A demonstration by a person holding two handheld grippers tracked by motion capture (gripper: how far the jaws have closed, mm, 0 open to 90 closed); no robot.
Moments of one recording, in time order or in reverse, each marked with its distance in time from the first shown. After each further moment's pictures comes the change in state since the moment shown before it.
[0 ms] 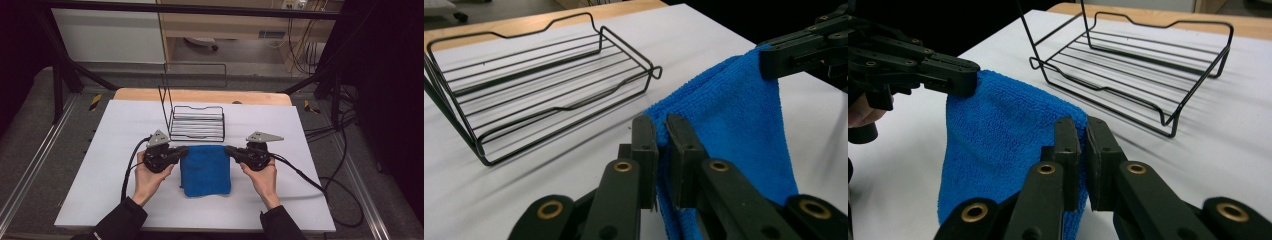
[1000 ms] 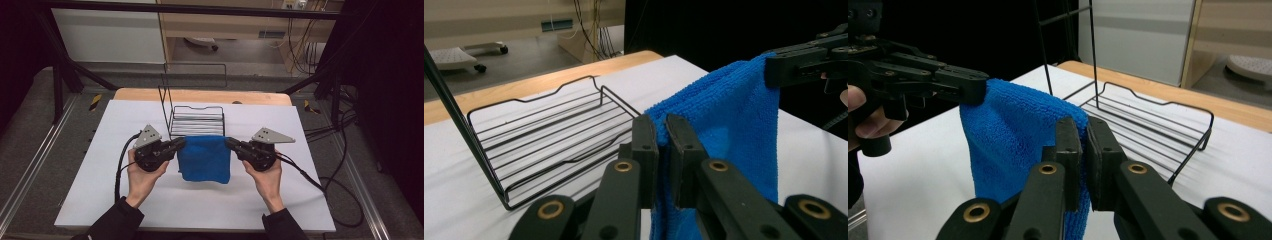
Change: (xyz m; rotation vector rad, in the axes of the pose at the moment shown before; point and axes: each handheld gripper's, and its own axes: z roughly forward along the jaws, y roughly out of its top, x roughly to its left) left arm -0.016 0.025 -0.038 -0.159 0.015 0.050; right arm 0.030 0.028 -0.034 -0.167 -0.004 -0.105
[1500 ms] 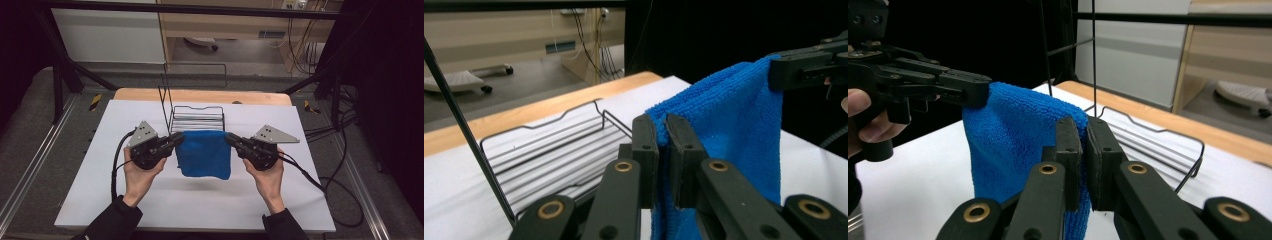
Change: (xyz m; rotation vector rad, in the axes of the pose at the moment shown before) left arm -0.003 0.017 -0.013 -0.069 0.007 0.022; right arm 0.013 0.018 -0.010 -0.063 -0.020 -0.057
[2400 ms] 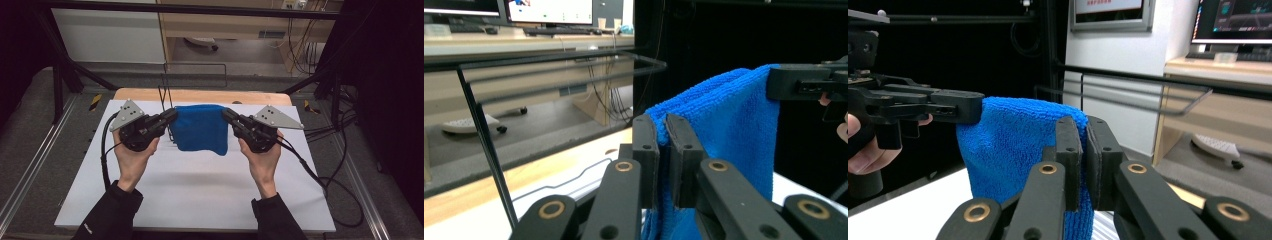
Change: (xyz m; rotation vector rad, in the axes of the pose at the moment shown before) left arm 0.009 0.053 -0.015 -0.154 0.029 0.025; right arm 0.009 0.055 0.006 -0.172 -0.056 -0.054
